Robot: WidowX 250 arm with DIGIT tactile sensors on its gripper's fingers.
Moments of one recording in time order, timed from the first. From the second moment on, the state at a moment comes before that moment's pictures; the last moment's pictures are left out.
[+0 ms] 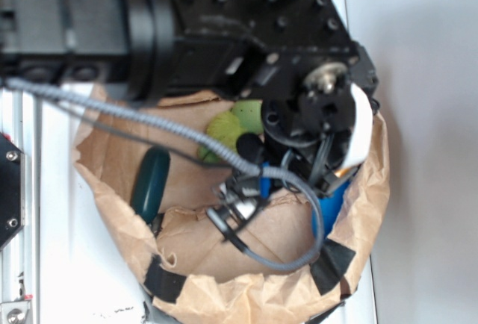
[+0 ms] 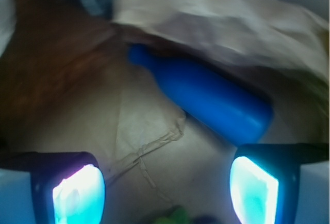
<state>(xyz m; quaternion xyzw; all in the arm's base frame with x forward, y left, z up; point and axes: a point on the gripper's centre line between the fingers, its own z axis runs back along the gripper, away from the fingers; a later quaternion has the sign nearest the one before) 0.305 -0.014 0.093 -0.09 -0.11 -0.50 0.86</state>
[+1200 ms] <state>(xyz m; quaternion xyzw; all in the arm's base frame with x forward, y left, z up) 0.328 -0.051 0.058 -0.09 -0.10 -0.56 0.82</state>
